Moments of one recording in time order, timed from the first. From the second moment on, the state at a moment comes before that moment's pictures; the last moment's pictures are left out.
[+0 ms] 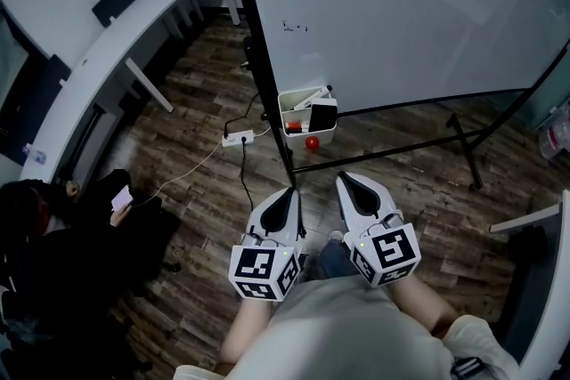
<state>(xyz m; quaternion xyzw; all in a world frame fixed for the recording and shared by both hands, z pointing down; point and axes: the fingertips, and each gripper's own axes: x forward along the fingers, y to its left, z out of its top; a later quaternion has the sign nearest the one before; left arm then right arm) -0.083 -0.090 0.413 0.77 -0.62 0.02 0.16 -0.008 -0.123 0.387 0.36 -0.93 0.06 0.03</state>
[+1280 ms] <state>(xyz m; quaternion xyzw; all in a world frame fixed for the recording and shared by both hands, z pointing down) -0.047 0.009 0.422 0.79 -0.60 0.02 0.16 0.024 -0.012 0.401 0.37 -0.93 0.07 0.04</state>
